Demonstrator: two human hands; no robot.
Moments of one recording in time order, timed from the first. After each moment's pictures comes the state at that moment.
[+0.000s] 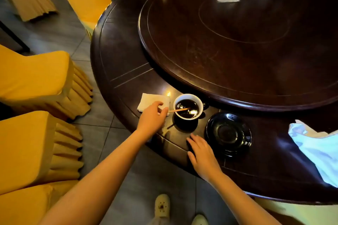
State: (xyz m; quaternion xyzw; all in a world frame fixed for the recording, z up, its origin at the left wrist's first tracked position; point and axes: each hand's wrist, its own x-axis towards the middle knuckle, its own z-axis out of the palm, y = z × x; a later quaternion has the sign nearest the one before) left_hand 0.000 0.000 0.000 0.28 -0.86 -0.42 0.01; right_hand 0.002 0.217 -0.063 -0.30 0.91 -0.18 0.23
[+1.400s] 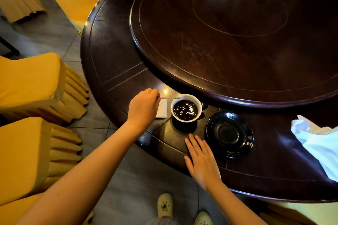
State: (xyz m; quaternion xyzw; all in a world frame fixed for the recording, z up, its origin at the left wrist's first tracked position) left_hand -0.021 -0.023 0.028 0.09 -0.97 -0.14 0.16; right_hand 0.012 0.215 -0.093 -0.34 0.94 -0.06 0.09
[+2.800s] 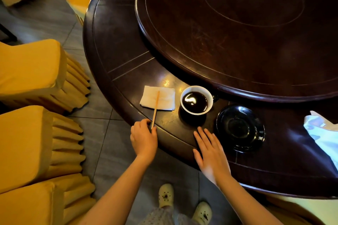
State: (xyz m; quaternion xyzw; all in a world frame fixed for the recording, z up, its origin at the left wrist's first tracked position) left_hand 0.057 0.002 -0.070 0.42 -0.86 -0.28 0.09; right_hand 0.011 0.214 -0.094 -0.33 0.94 -0.07 0.09
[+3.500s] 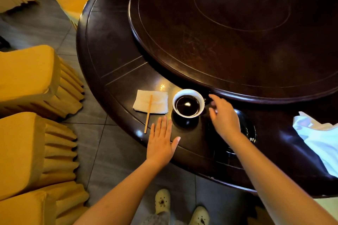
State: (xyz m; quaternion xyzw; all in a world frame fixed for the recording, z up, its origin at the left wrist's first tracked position) left_hand 0.043 0.040 -0.114 0.13 -0.99 -0.10 -0.05; right_hand -0.099 0.202 -0.021 -0.18 0.95 -0.26 0.06
